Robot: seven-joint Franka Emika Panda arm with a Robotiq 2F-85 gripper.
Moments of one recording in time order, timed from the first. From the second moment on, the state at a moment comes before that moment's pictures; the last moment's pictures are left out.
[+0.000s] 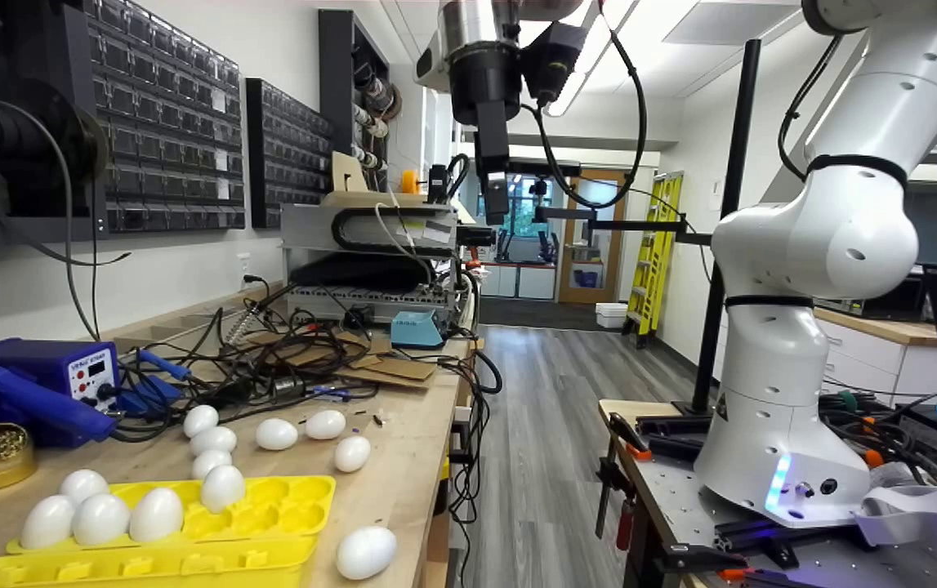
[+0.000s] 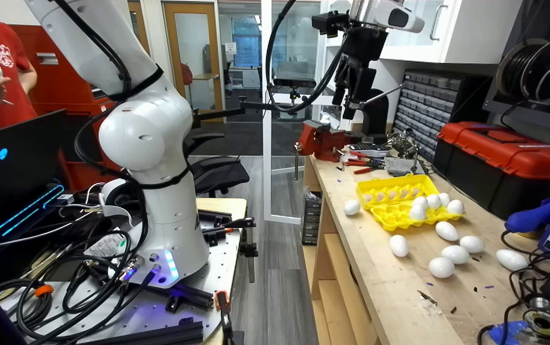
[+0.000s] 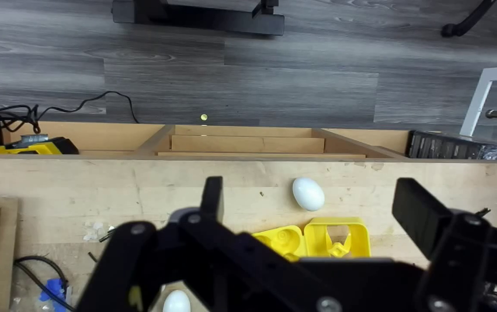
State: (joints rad) arm 0.07 -0.44 0.03 -2.29 0.15 1.73 0.02
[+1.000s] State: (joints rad) arm 0.07 -0.36 0.12 -2.30 0.13 1.99 0.08
